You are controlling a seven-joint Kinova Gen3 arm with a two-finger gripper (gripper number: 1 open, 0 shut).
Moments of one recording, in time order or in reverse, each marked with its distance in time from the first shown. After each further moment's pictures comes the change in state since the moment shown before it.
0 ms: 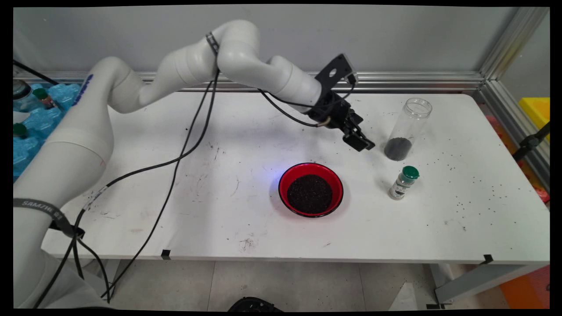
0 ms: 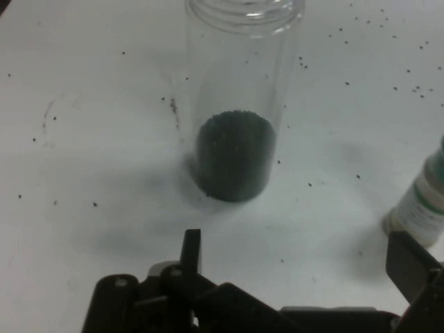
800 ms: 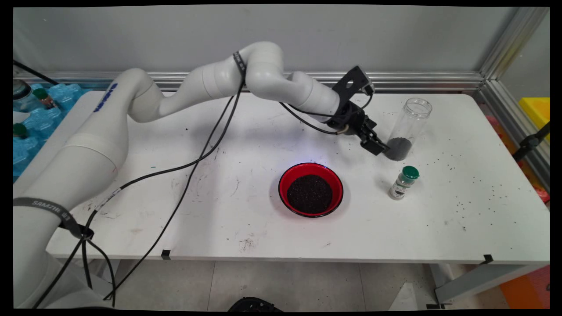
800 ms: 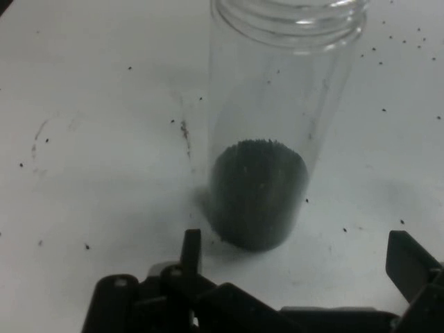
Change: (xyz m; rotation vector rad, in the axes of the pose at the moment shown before) arm -0.001 -0.007 0.059 0.014 0.040 -0.030
